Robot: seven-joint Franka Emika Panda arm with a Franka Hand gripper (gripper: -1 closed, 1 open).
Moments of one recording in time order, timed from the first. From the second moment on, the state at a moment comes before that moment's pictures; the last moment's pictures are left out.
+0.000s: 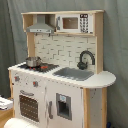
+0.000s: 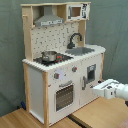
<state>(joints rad) -0.07 -1.51 1.60 -2.74 0.06 2.83 -0.82</state>
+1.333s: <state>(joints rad) -0.23 -1.50 1.36 -2.54 0.06 2.88 -1.01</state>
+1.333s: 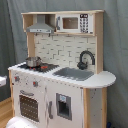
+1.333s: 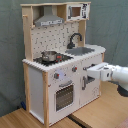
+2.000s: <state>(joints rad) -0.29 -1.46 1.23 -2.49 0.06 2.91 -1.21</state>
